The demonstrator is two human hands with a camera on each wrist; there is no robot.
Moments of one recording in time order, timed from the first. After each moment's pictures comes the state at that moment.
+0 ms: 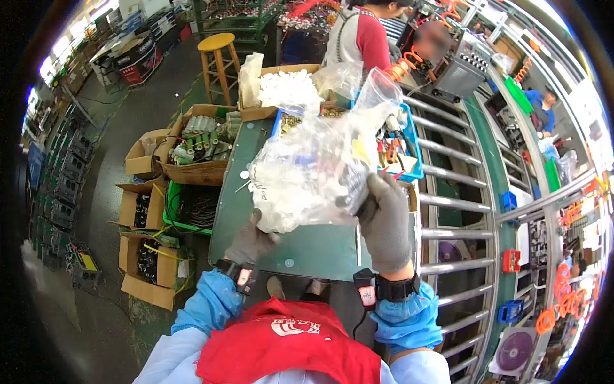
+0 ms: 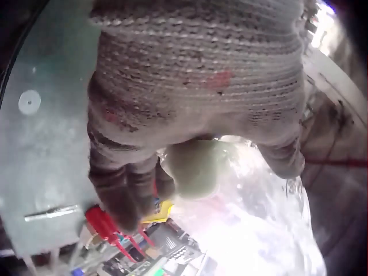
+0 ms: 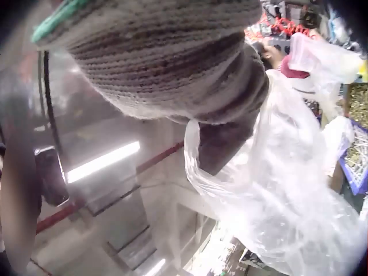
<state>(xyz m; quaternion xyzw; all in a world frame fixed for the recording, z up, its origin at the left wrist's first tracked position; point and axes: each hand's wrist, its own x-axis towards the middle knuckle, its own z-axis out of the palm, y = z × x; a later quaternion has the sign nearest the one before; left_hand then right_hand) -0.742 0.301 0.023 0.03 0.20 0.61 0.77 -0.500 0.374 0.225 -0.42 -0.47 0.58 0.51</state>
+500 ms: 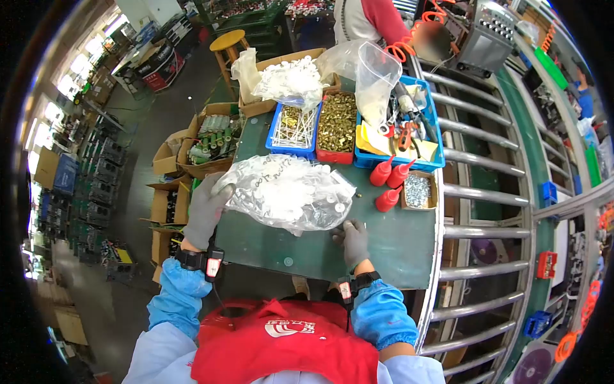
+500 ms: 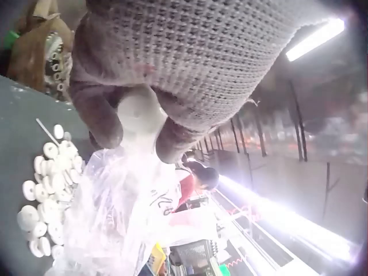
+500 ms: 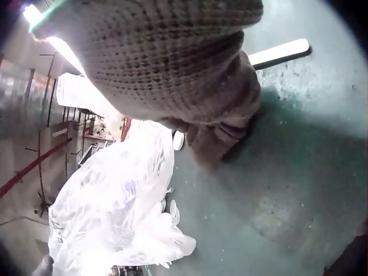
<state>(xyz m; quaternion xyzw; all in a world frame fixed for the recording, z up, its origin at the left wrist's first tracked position) -0.762 0.339 0.136 0.45 0.66 0.50 0.34 -0.445 0.385 -0.054 -0.53 -0.23 0.72 0.39</state>
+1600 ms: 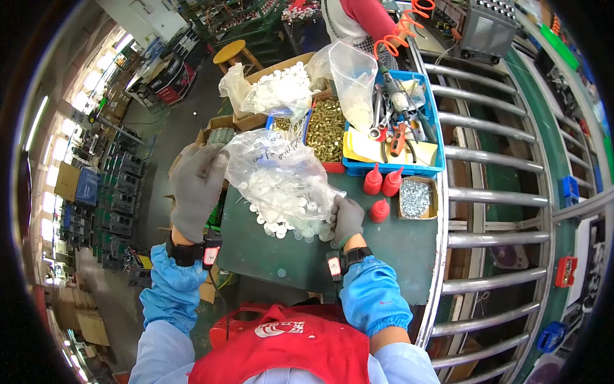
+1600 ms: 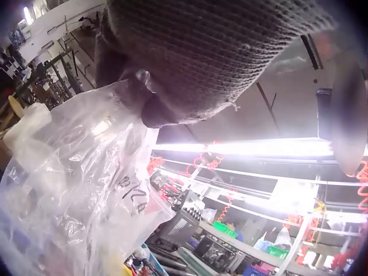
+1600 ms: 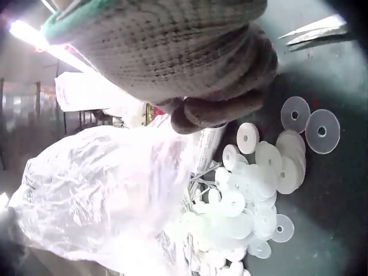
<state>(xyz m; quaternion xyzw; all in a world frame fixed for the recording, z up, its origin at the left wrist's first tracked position) -0.673 0.426 0.230 0.67 0.67 0.30 -0.11 -0.457 0.482 -0.028 -0.54 -0.16 0.73 0.39</state>
